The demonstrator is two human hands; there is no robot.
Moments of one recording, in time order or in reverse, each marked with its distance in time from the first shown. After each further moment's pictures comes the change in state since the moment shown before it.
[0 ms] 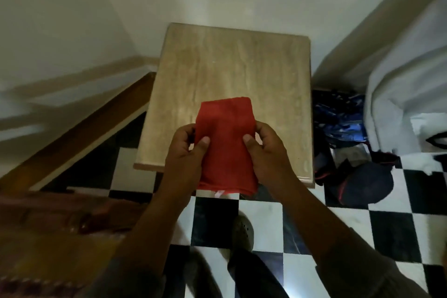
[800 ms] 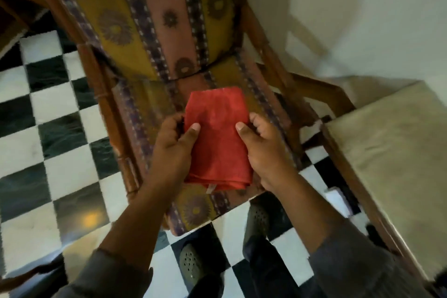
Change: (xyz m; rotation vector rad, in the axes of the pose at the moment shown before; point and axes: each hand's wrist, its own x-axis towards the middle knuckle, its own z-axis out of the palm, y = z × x) left_hand -0.426 -0.157 -0.363 -0.459 0.970 -0.009; right_hand -0.380 0.032 0.359 -0.341 -1.016 -0.169
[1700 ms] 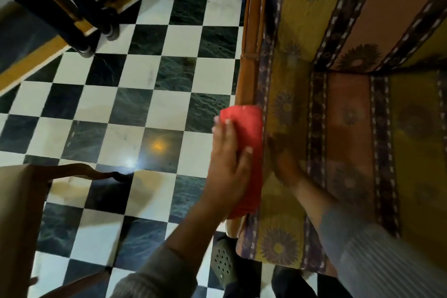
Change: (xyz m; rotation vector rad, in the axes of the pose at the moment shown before) left_hand 0.069 -0.155 -0.137 0.363 0.387 -0.138; right_hand 0.148 0.156 0.227 -0.253 -0.308 0.170
